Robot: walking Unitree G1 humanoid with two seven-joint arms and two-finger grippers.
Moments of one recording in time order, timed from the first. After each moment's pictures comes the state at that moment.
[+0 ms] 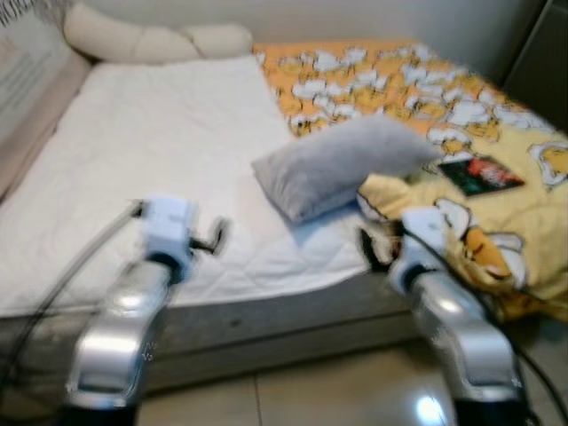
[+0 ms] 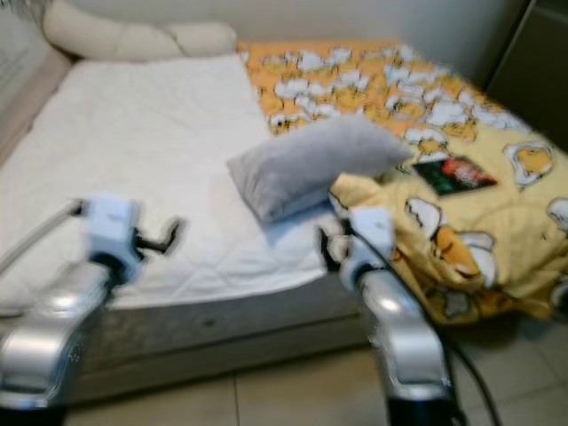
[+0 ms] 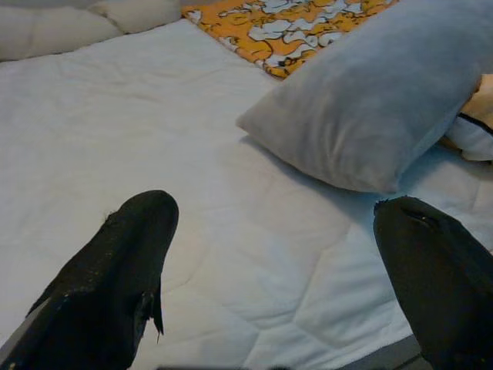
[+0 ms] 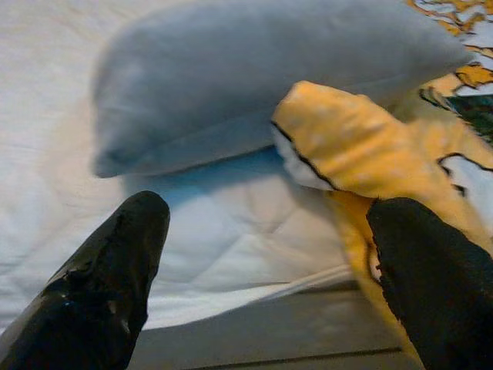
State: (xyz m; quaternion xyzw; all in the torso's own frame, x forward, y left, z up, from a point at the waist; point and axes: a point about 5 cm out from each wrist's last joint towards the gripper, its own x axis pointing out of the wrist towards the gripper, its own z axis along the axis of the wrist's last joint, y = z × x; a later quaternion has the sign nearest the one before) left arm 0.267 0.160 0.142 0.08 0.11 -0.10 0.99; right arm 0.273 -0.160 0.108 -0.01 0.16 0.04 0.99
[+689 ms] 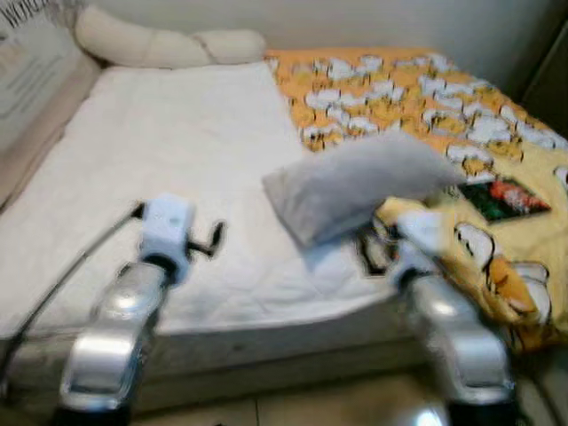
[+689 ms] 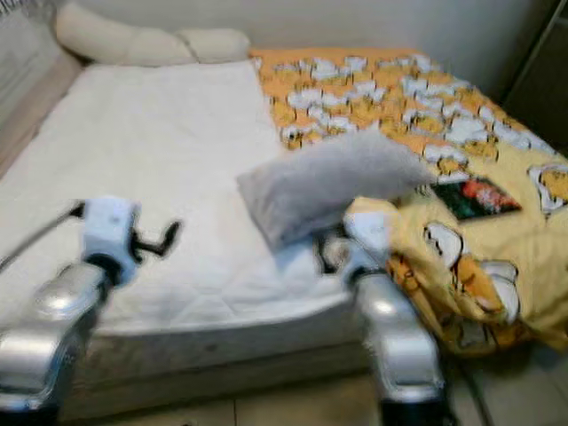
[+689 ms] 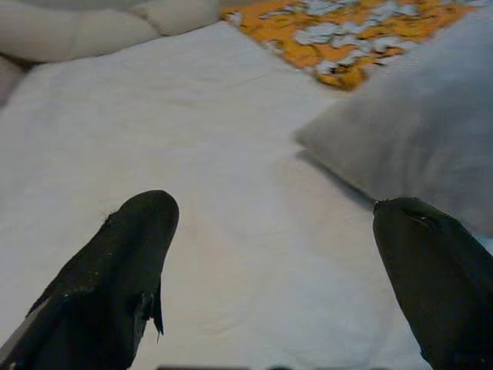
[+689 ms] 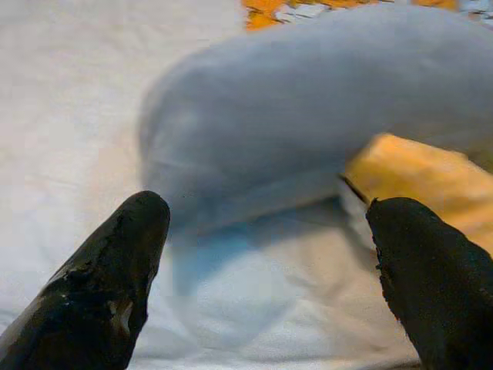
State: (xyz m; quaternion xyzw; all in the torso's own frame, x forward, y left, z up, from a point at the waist) left arm 0.266 0.178 0.144 0.09 0.11 -0.07 0.99; right arm 0.274 -0.138 0.109 0.00 0.15 0.07 0.99
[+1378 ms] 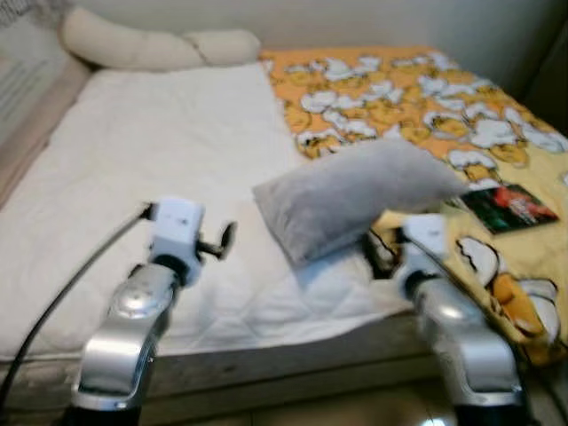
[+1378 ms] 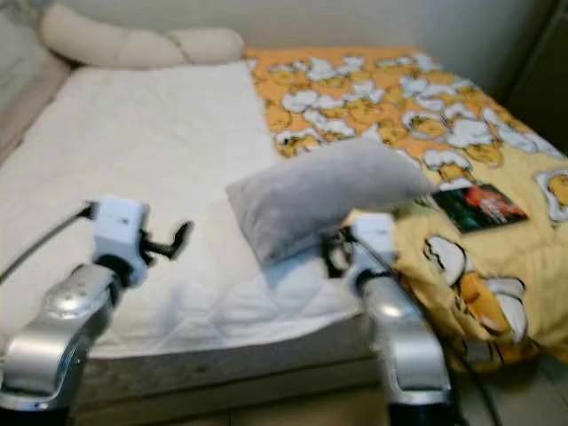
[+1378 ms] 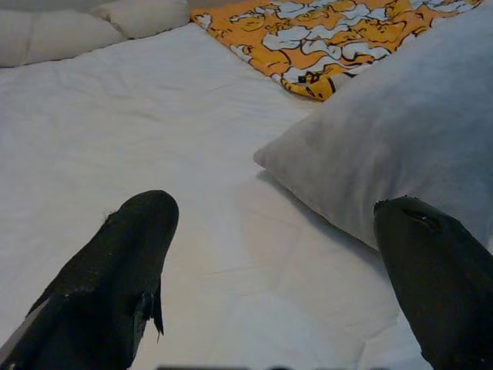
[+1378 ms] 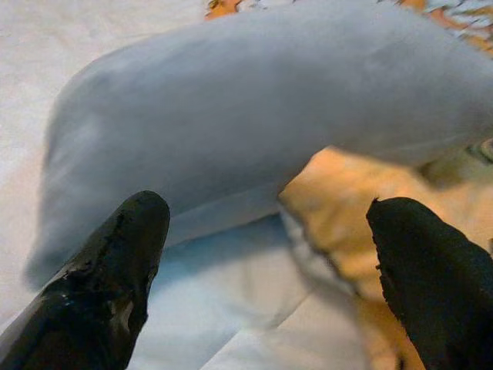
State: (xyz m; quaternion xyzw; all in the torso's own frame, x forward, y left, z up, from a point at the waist) left arm 0.266 0.162 0.141 0.09 0.11 -0.10 0.99; right arm 0.270 -0.156 0.105 -0.01 0.16 0.04 0.99
